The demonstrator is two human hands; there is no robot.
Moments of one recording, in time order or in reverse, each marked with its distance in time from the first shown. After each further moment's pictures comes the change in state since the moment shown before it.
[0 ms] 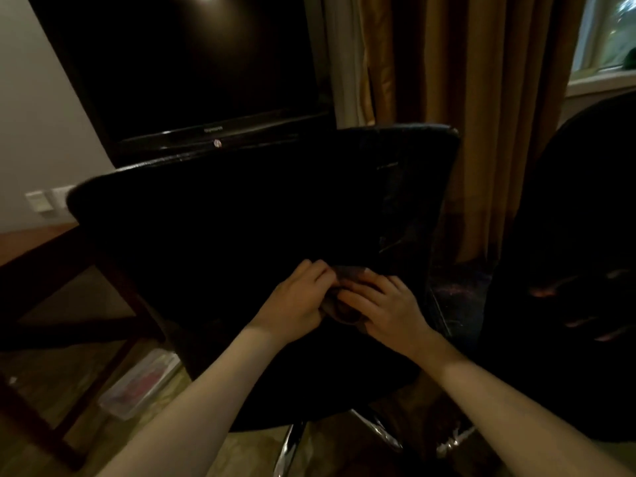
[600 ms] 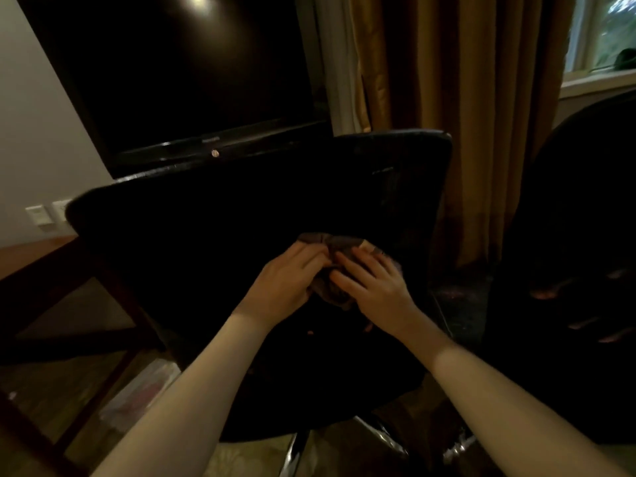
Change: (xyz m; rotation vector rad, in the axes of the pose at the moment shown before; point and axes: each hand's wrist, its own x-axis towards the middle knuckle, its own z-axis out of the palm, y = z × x) left_hand 0.026 -0.030 -0.025 0.194 0.196 0.198; right_hand 0.033 0.014 0.014 -0.189 0.224 -0.011
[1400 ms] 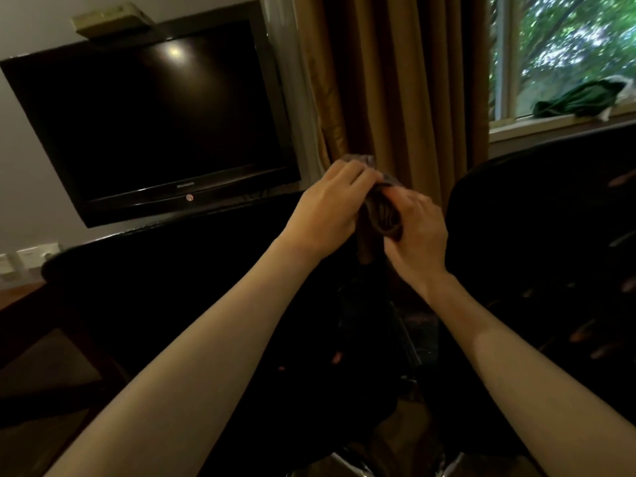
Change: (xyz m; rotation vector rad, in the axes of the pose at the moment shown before) left_hand 0.155 0.066 -0.102 -0.197 0.147 -0.022; right_hand 0.079 0.087 -0.115 -0.053 0.068 0.504
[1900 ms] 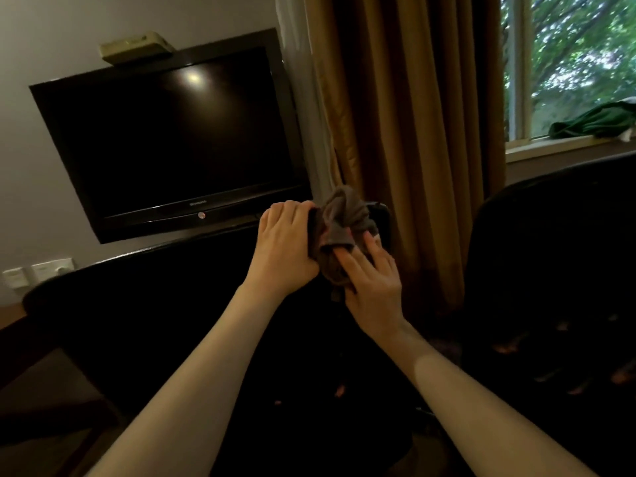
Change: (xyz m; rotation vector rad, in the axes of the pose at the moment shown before) left_hand -0.037 -0.062 0.012 0.118 -0.058 -0.400; right_hand -0.032 -0.041 0.068 0.073 0.174 -0.189
